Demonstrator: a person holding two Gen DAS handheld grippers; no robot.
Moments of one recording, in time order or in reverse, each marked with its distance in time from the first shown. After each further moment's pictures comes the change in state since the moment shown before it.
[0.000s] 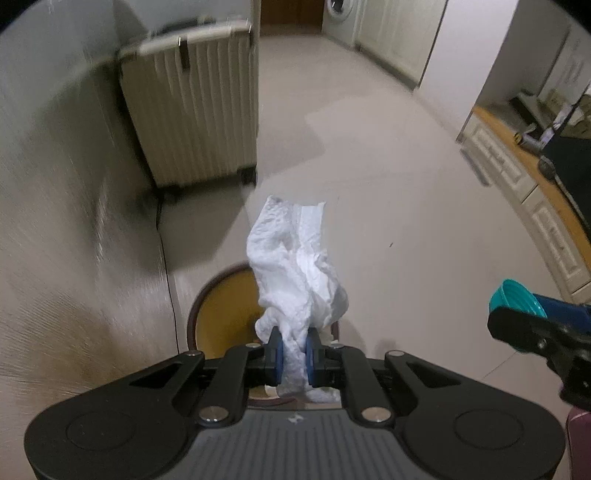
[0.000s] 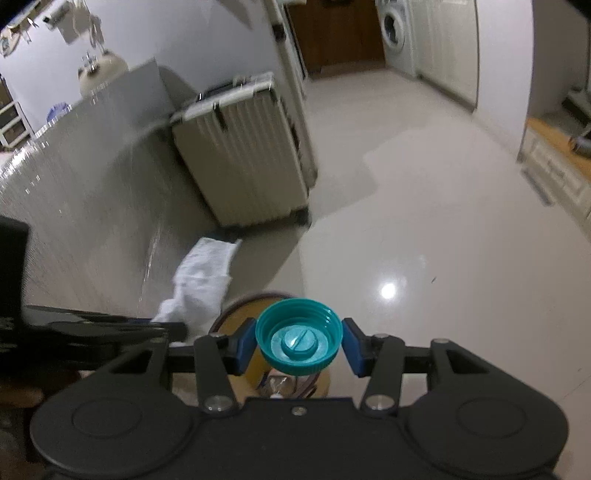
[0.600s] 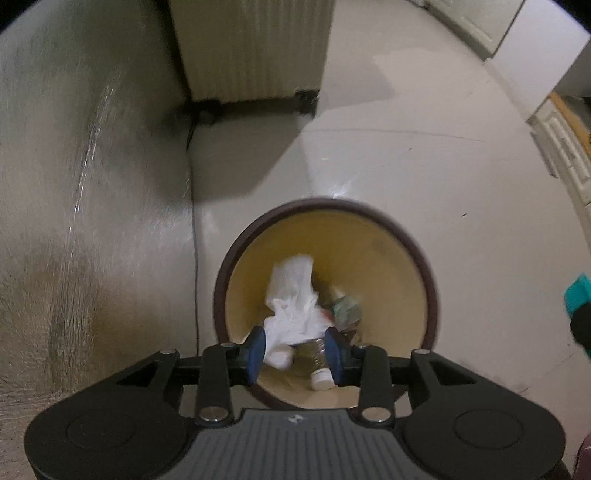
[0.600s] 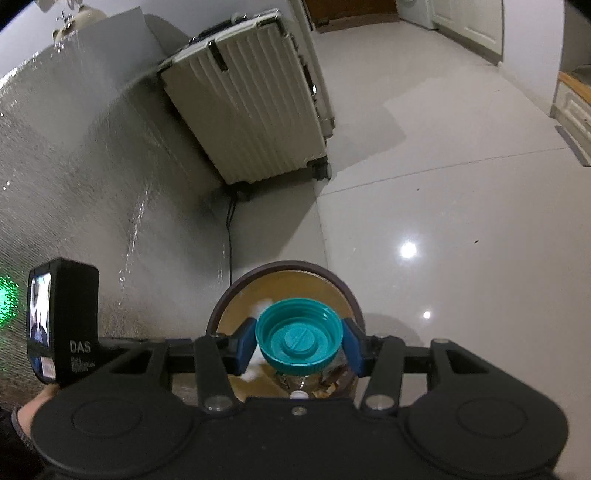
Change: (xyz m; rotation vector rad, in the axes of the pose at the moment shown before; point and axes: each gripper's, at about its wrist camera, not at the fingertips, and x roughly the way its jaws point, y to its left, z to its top) left arm 0.143 0.079 -0.015 -0.148 0.163 0.080; right arm 0.139 0.023 -0.002 0.023 0.136 0.051
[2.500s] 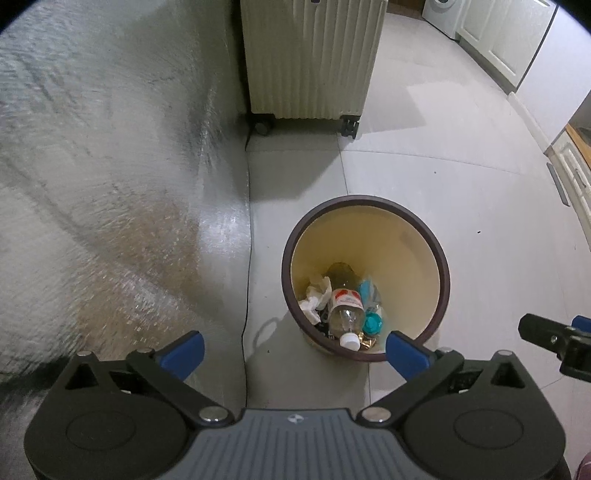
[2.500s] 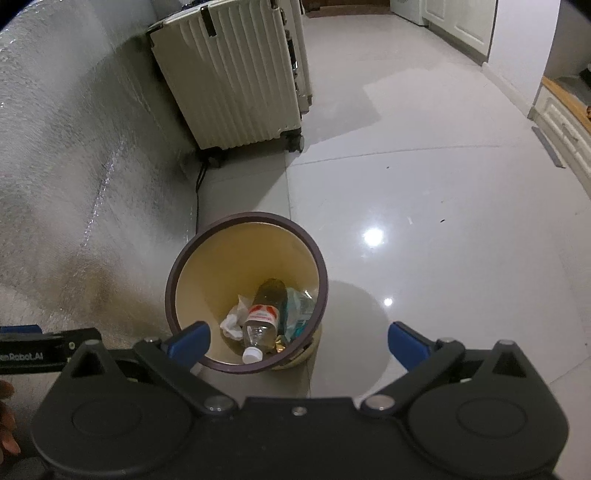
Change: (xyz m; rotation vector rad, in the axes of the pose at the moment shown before) left arm -0.110 0.040 -0.068 -0.087 -0.082 0.065; right arm -0.018 -0.004 -0.053 -0.063 0.042 -0.135
